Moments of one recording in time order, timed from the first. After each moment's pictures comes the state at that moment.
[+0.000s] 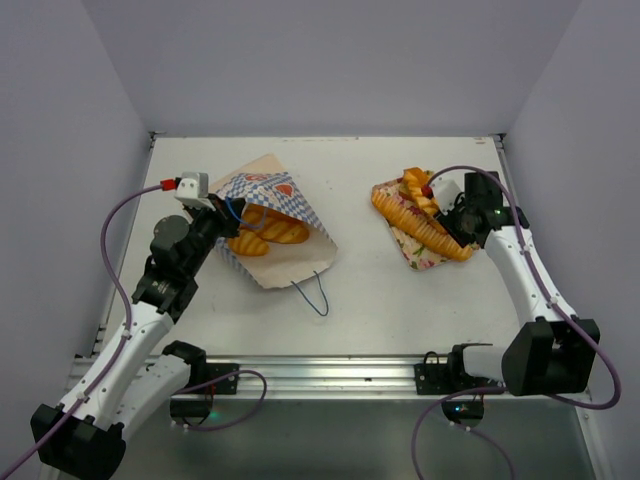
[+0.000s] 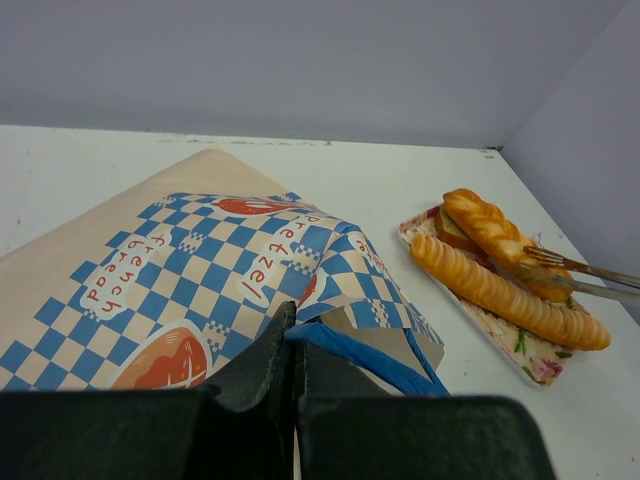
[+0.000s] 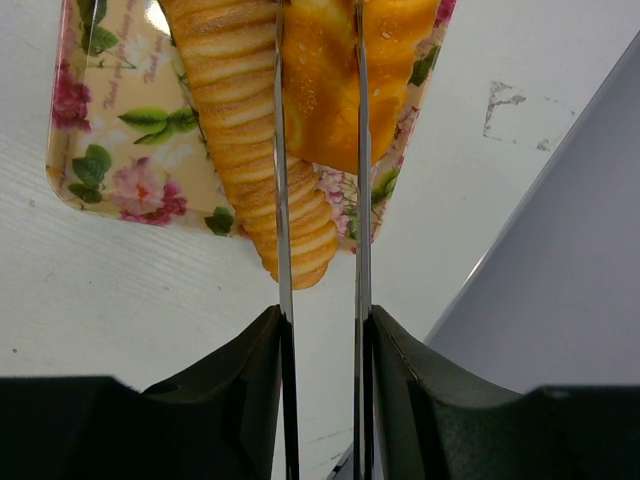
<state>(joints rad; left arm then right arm) -0.33 0.78 0.67 0.08 0.01 -0.33 0.04 1.27 1.07 -0.74 0.06 -0.71</state>
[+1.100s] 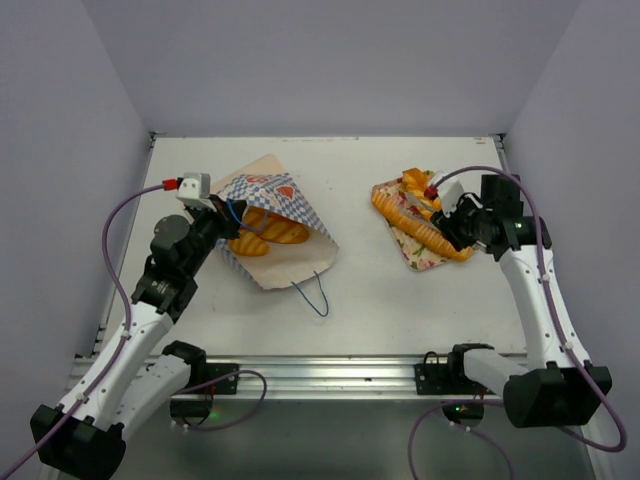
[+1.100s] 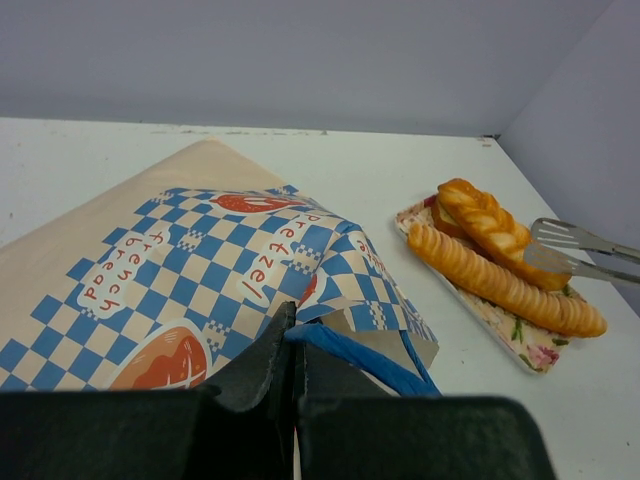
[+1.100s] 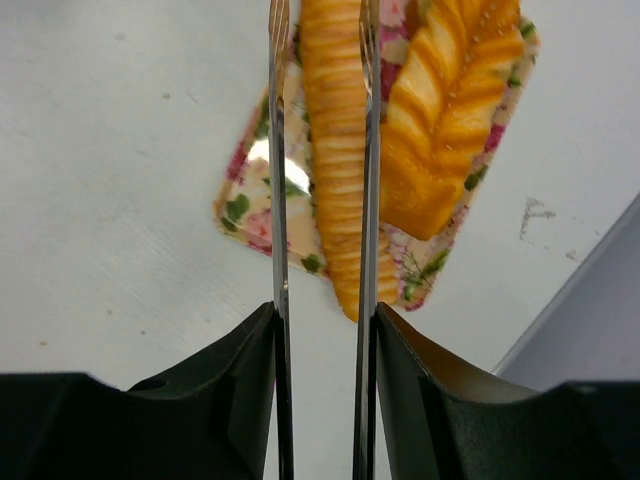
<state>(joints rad) -0.33 0.78 0.67 0.06 0.03 -0.33 0.03 1.13 1.13 -0.86 -0.21 -0.72</state>
